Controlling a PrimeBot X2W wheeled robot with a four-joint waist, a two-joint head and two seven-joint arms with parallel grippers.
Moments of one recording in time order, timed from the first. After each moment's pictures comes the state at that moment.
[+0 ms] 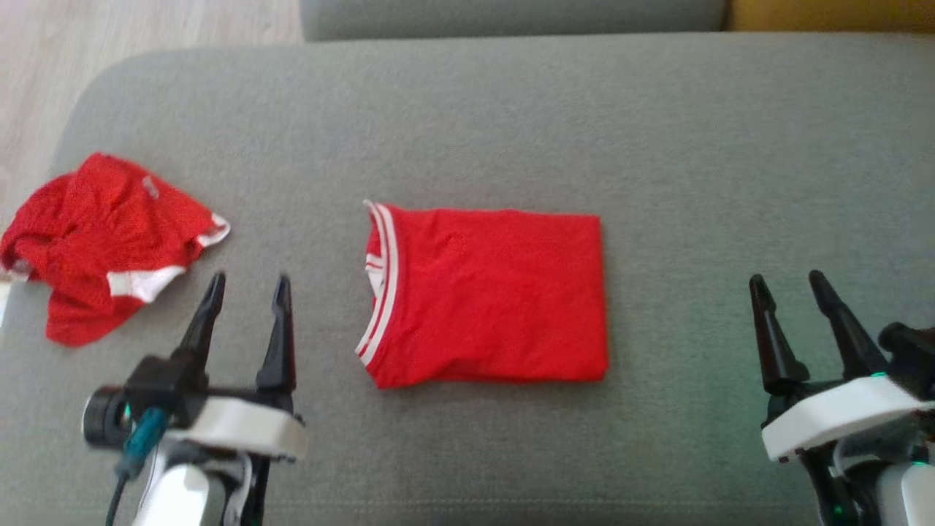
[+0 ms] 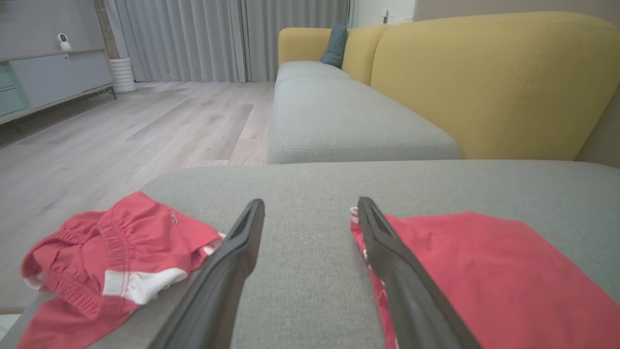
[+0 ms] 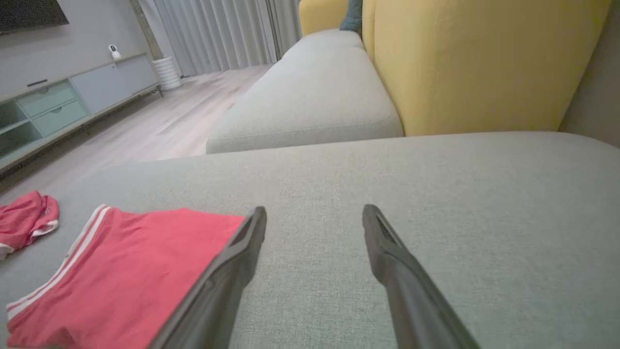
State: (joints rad) left arm -0.01 0.20 -0.25 0.01 -0.23 0.14 -0.21; right arm 0.07 -0.11 -0.03 -0.13 0.26 0.13 0.16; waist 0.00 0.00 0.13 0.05
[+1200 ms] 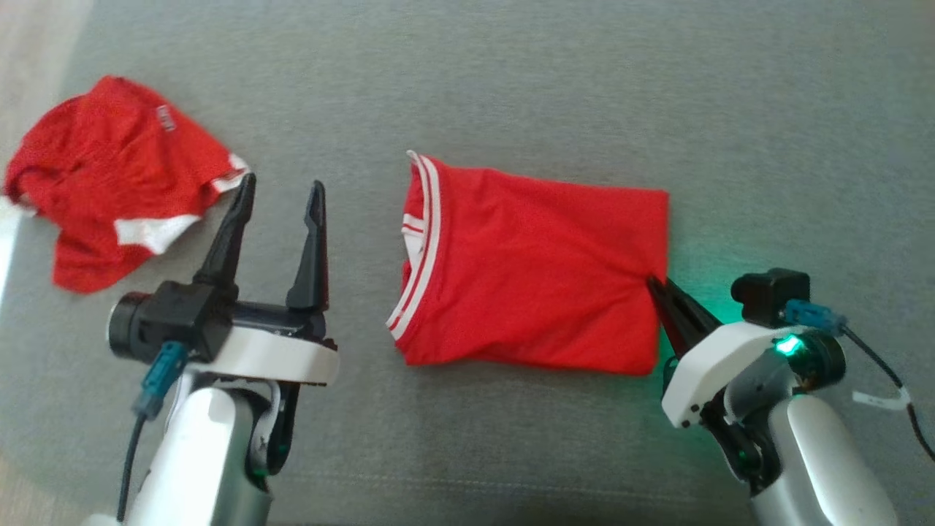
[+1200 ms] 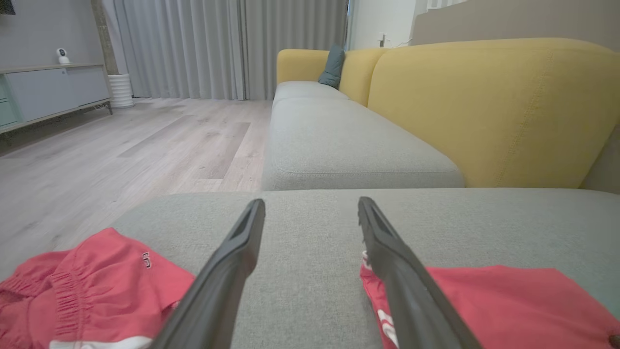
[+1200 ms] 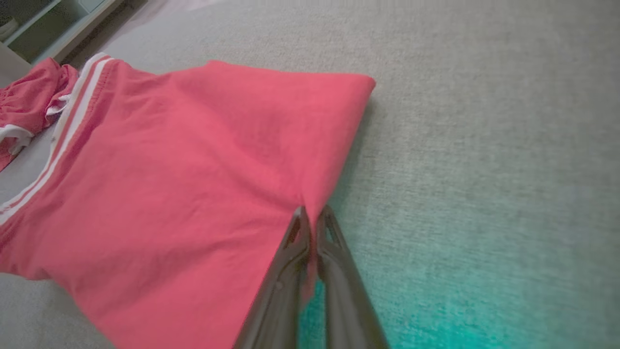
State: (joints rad) left arm -0.21 0.11 -0.26 0.06 -0.18 0.06 -0.25; right arm -0.17 -0.08 0.16 0.22 0.27 0.13 0.28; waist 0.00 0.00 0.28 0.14
